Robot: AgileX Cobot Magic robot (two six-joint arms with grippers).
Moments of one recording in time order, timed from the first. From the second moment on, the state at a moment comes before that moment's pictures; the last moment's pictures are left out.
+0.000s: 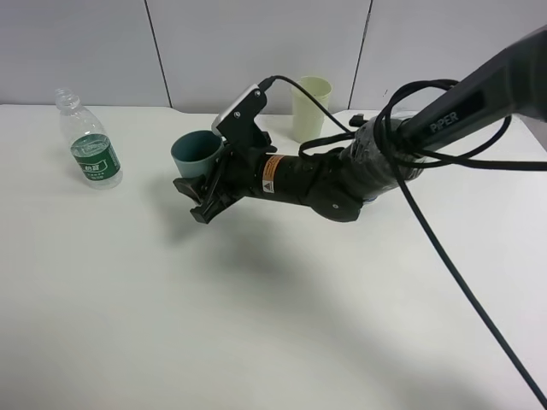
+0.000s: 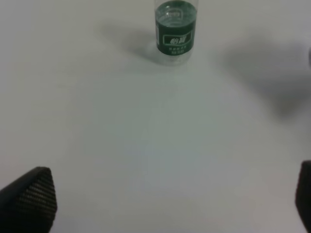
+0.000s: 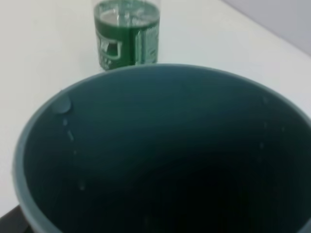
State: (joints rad) left arm -0.05 0.00 -0.51 0.04 1.05 -0.03; right arm 0.72 2.16 -1.06 -0.42 -0.77 0.09
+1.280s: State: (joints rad) left arm -0.05 0.00 -0.51 0.04 1.05 -0.03; right arm 0.72 2.33 -1.06 -0.42 -1.02 0.10
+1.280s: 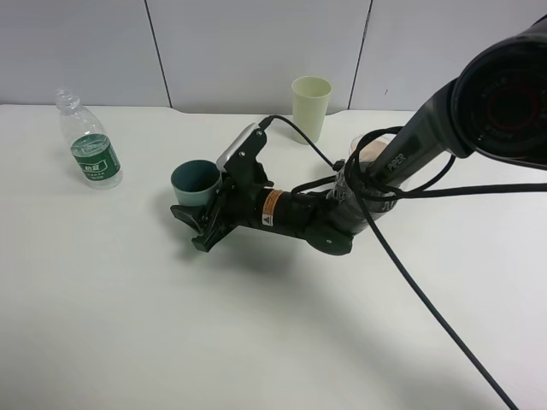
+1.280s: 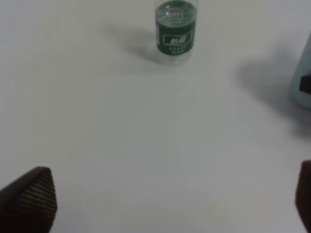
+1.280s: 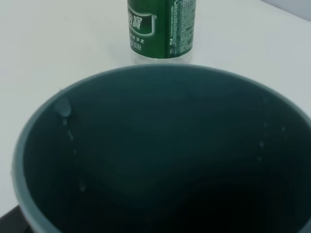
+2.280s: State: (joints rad) left arm -0.05 0.00 -0.51 0.04 1.05 -0.03; right arm 0.79 1.93 -1.05 -0.58 -0.30 0.68
